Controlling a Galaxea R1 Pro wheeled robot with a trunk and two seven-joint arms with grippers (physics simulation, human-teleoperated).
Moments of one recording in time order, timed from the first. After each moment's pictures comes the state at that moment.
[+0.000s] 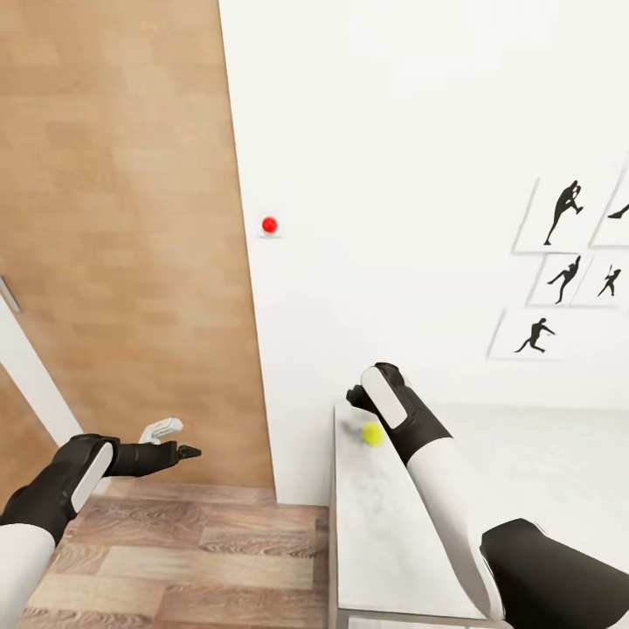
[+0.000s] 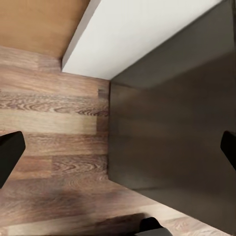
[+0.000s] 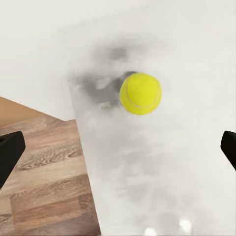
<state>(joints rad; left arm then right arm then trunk) -0.69 0.35 0.00 -0.80 0.30 0.89 -0.52 -0.98 0.17 0.22 -0.75 -0.79 0.75 -0.85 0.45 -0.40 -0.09</state>
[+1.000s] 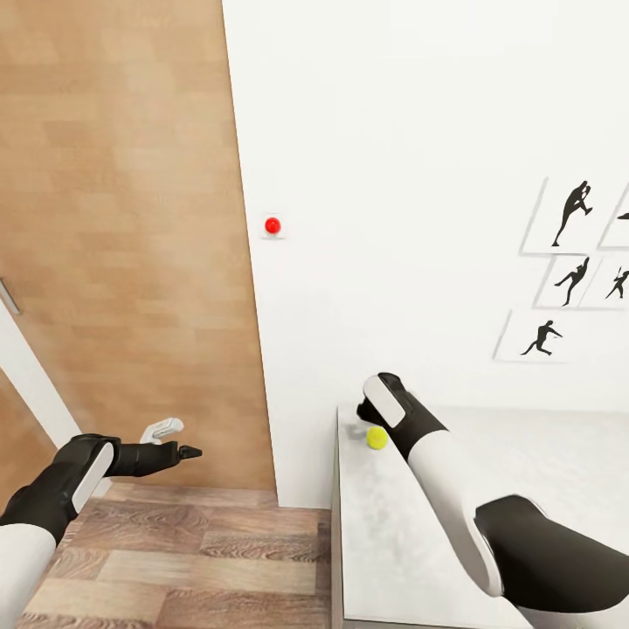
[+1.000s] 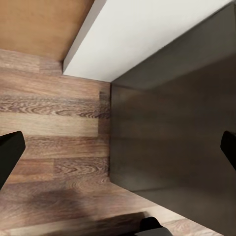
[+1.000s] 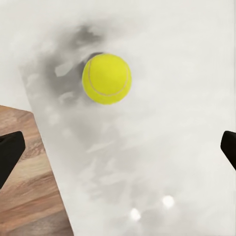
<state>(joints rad) -0.69 0.34 -0.01 -0.80 0.30 0.89 -0.52 -1.04 0.16 0.21 -0.51 -0.79 0.66 -0.86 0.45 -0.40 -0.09</state>
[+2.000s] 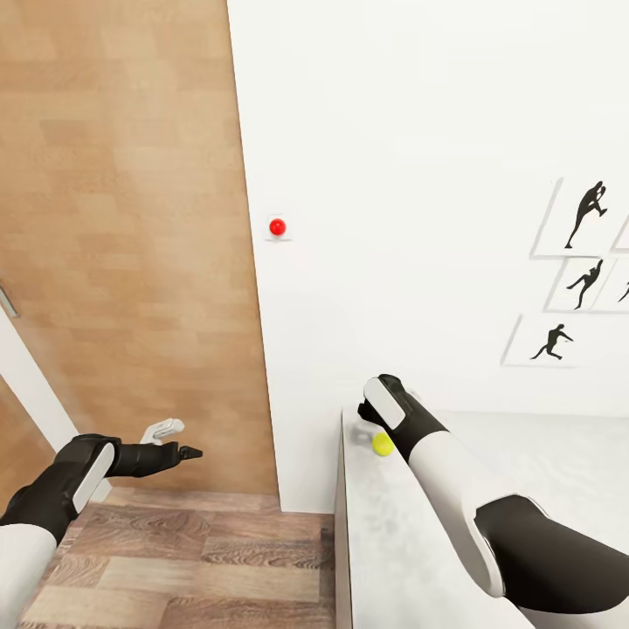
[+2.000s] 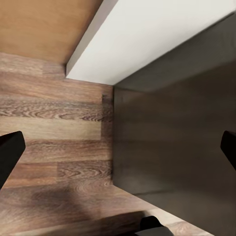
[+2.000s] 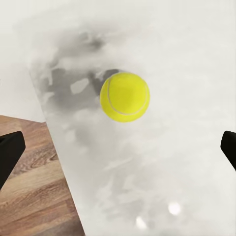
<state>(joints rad) -0.69 0.34 -0.01 -0.80 0.30 0.89 -0.52 -1.04 0.16 0.22 -0.49 -0.79 0.62 -0.84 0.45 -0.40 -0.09</state>
